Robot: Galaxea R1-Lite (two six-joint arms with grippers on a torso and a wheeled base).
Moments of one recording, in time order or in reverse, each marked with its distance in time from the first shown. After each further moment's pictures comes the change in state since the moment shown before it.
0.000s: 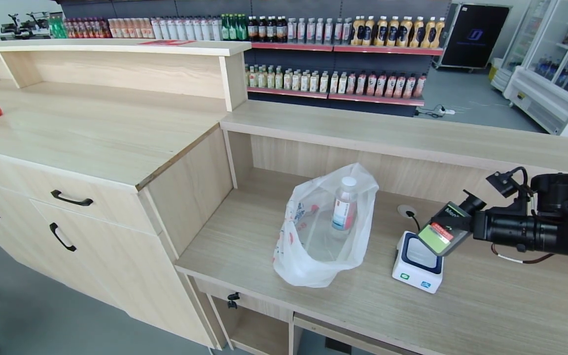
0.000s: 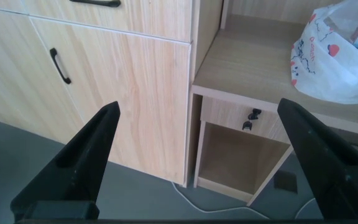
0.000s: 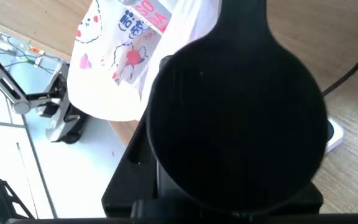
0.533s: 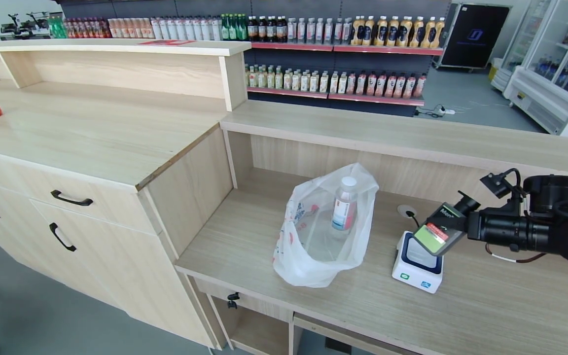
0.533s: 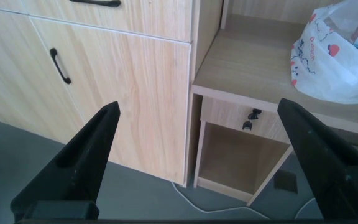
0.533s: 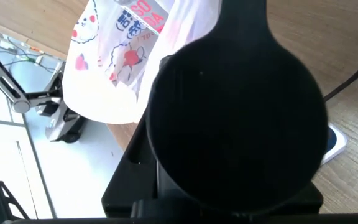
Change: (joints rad) left arm 0.000 0.000 0.000 0.000 0.000 0.000; right arm 0.014 0.036 -0.016 -0.029 0.000 0.004
